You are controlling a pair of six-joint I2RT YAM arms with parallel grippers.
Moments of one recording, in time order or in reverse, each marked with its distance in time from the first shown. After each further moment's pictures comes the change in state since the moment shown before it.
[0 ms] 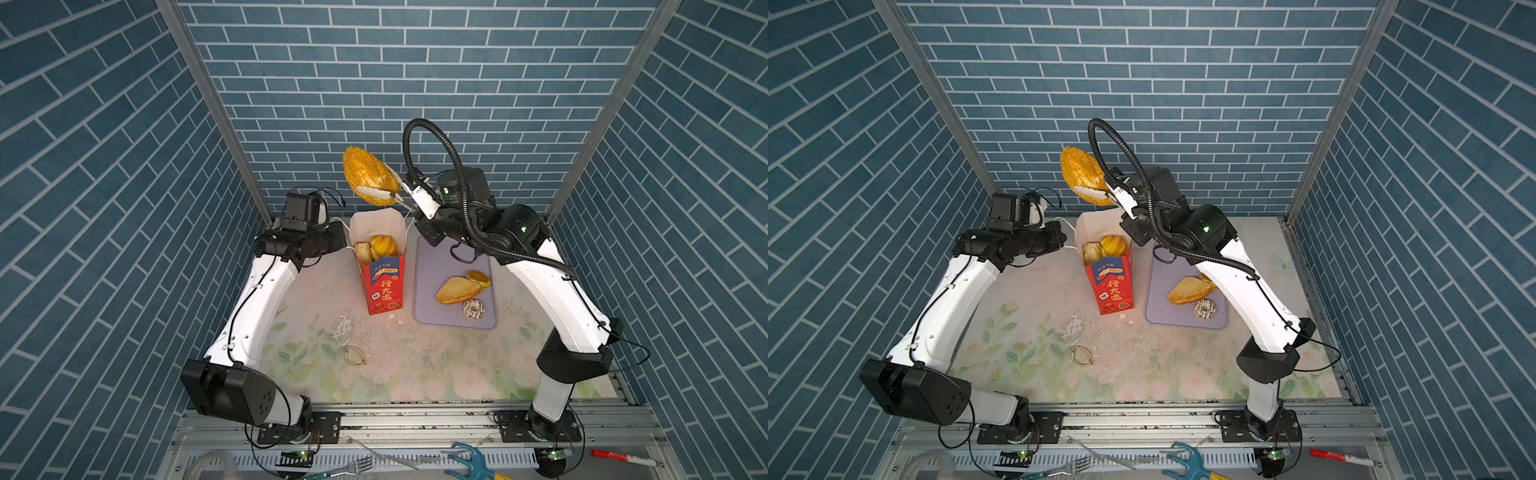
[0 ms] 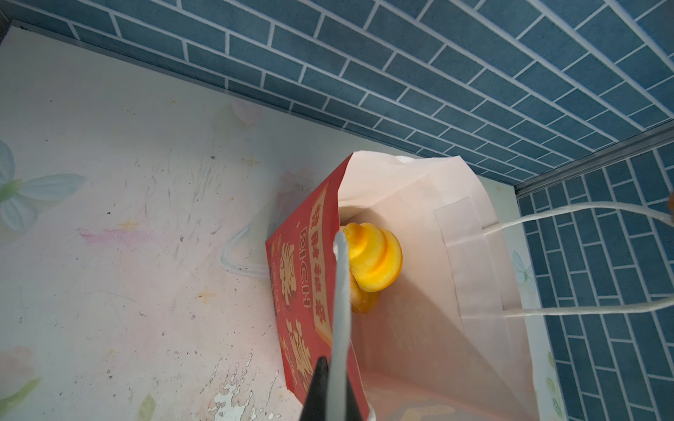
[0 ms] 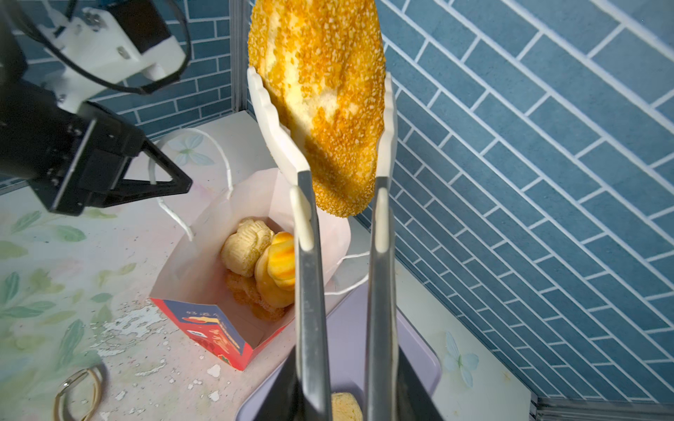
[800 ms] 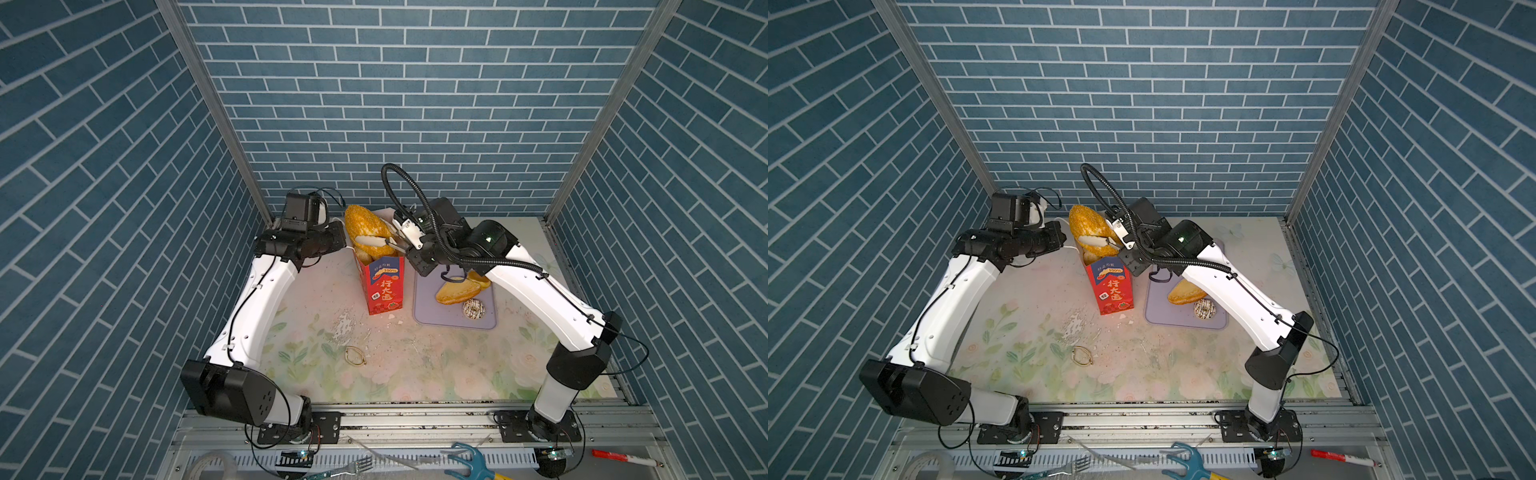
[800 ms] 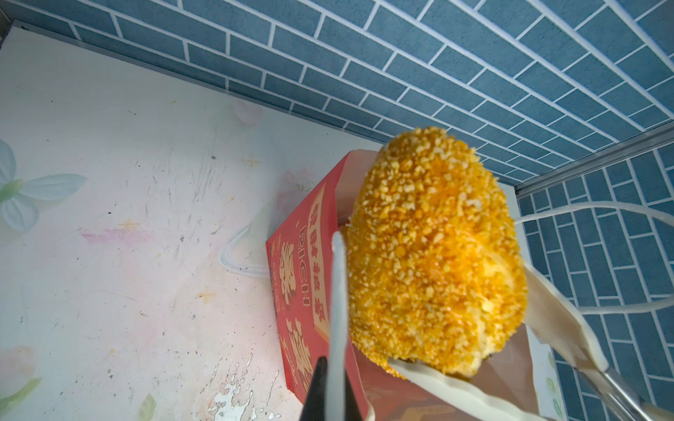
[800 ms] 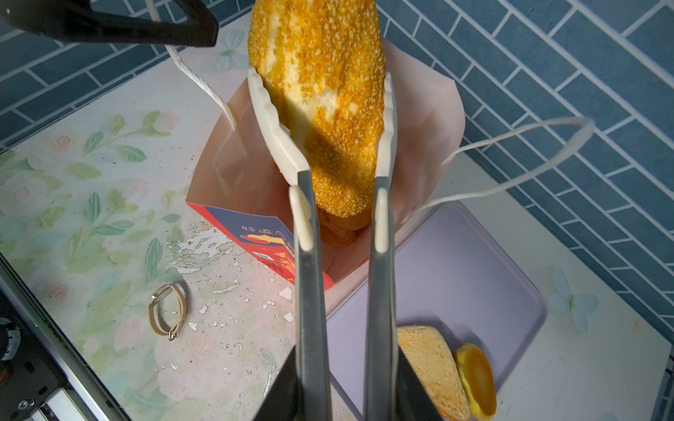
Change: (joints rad) left arm 0.000 -0.001 0.000 -0.001 -0.002 0.000; right arm 0.008 -0.075 -0.368 0.000 -0.135 0.210
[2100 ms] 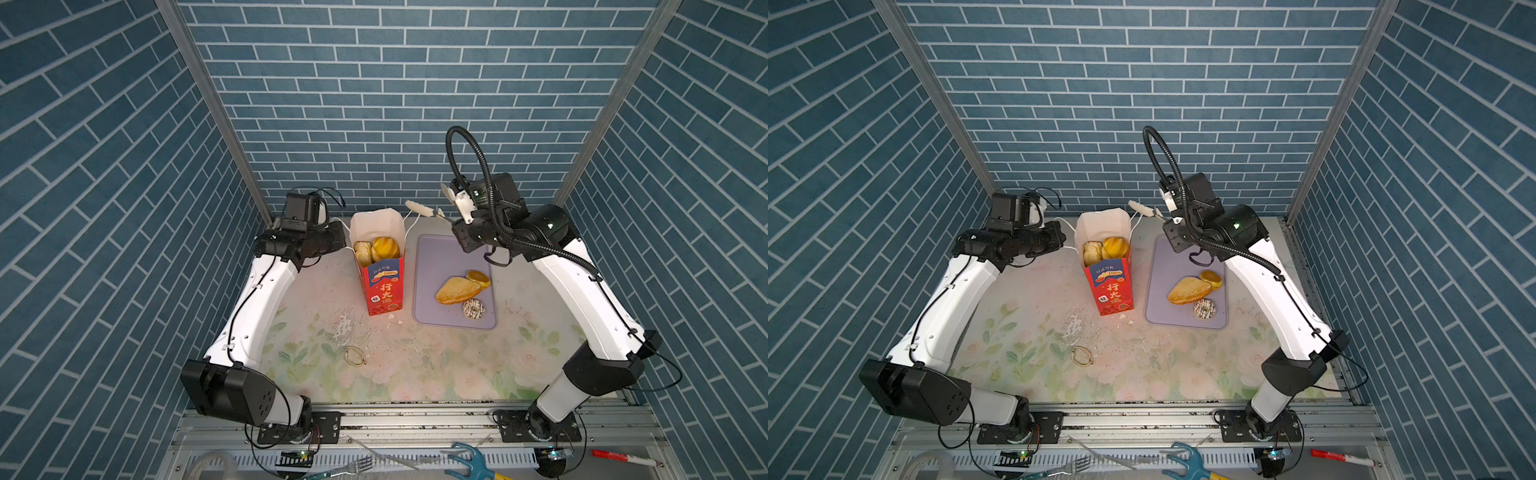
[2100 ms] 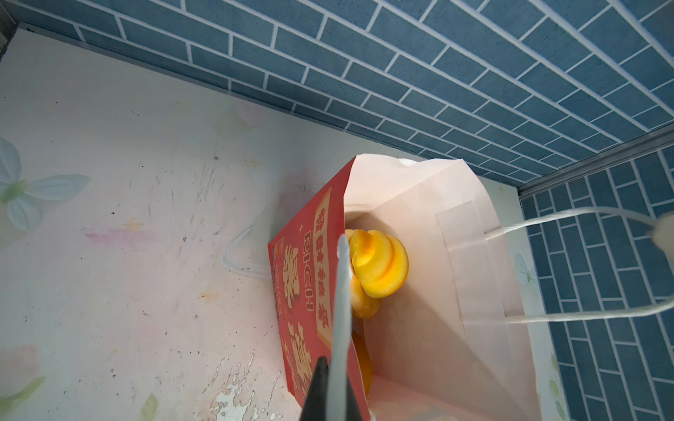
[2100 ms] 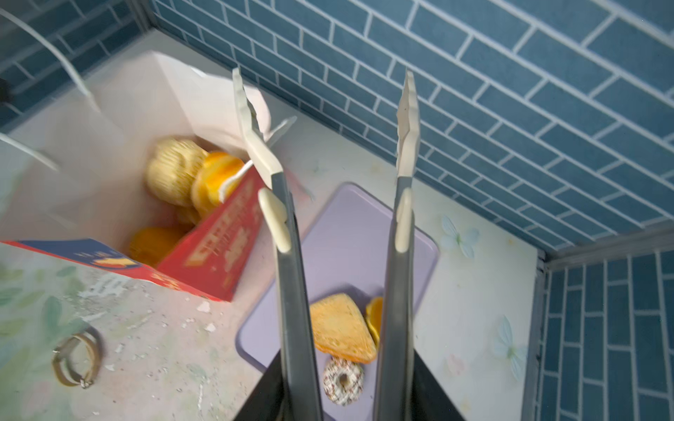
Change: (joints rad) left arm 0.000 0.000 0.000 -0.001 -0.006 0.001; right arm -0.245 -0.134 0.035 -0.143 0.122 0.011
